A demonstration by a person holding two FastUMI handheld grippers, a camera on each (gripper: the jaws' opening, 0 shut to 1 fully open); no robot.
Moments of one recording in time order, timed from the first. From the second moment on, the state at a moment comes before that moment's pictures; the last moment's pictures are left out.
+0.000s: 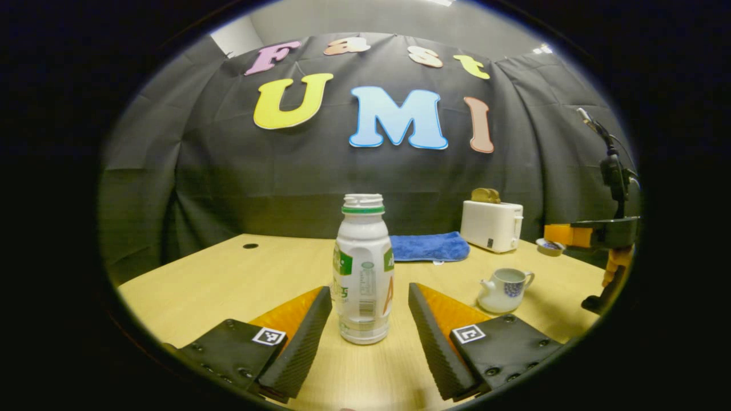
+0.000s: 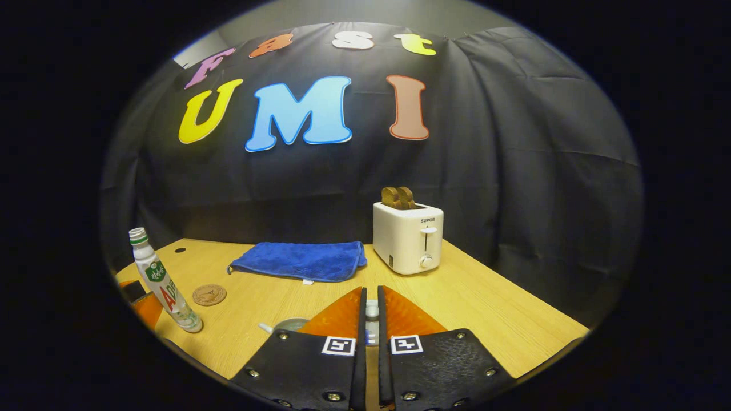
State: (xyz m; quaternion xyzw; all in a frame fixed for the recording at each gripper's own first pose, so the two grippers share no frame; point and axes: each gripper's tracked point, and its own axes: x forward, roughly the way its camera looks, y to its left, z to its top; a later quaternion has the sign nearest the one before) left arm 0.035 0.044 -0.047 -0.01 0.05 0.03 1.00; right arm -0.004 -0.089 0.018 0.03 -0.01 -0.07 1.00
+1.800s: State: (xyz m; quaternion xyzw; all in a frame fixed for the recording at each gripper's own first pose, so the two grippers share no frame) left arm 0.101 0.013 -0.026 0.36 0.03 0.03 0.93; right arm -0.022 -0.131 -0.006 0.07 0.00 -0.07 0.99
